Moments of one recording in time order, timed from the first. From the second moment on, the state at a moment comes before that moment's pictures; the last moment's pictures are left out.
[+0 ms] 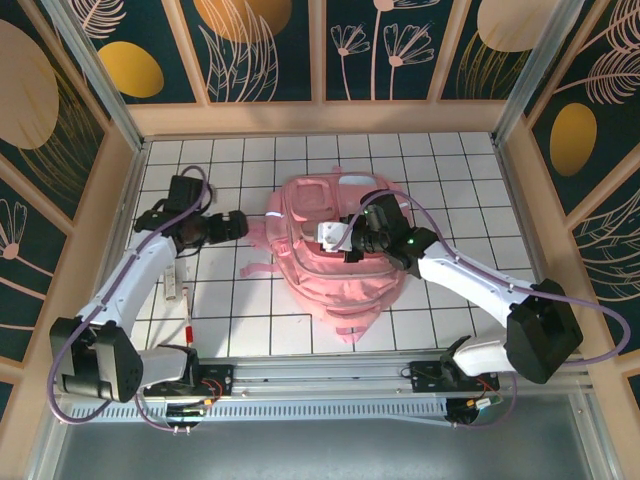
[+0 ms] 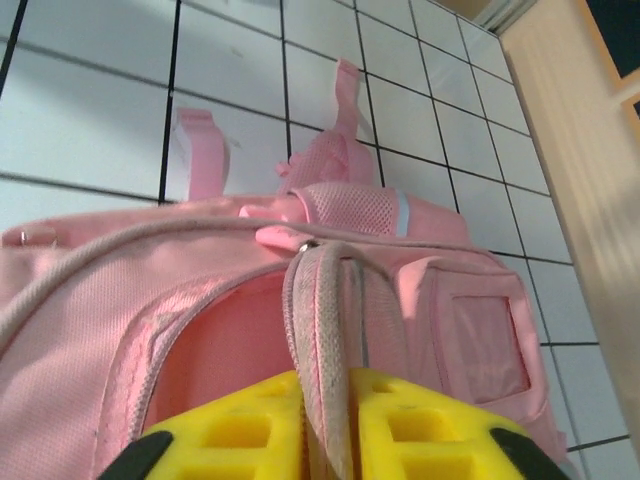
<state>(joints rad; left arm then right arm) -0.14 1.28 1.02 -0.77 0.11 -0.39 0.71 1.34 0.91 -0.15 -0.39 -0.90</state>
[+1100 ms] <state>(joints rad) 0.21 1.66 0.91 -0.66 -0.11 -0.37 0.68 1.19 0.92 -0.16 -0.37 -0.76</state>
